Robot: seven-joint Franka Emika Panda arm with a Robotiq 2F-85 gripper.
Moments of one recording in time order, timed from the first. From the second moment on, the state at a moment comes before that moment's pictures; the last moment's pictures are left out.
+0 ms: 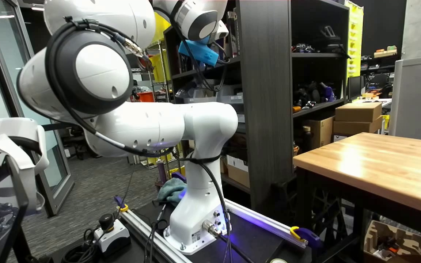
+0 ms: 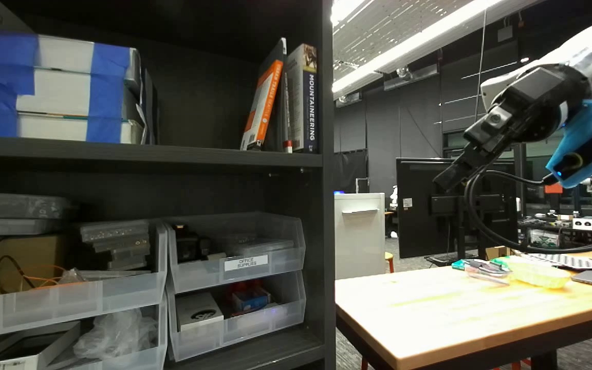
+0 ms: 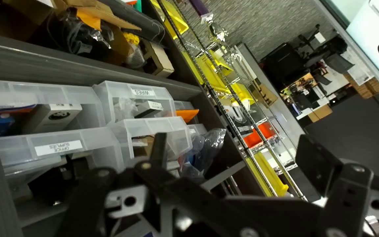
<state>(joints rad) 0.21 -1.45 0.04 -2.77 0.86 1.96 -0.42</state>
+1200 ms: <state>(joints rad) 0.20 -1.46 0.49 -2.78 1.25 2.39 -0.47</state>
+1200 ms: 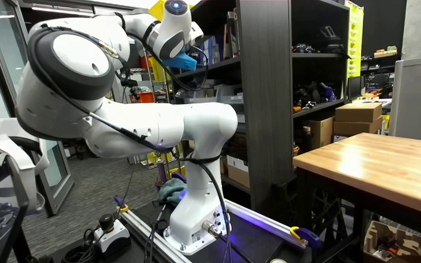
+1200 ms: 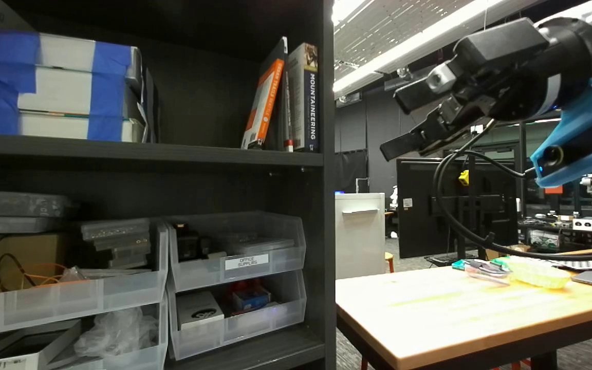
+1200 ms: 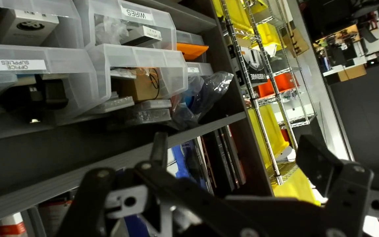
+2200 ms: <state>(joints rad) -0.20 -1.13 0.98 -2.42 1.40 2.97 -0.31</state>
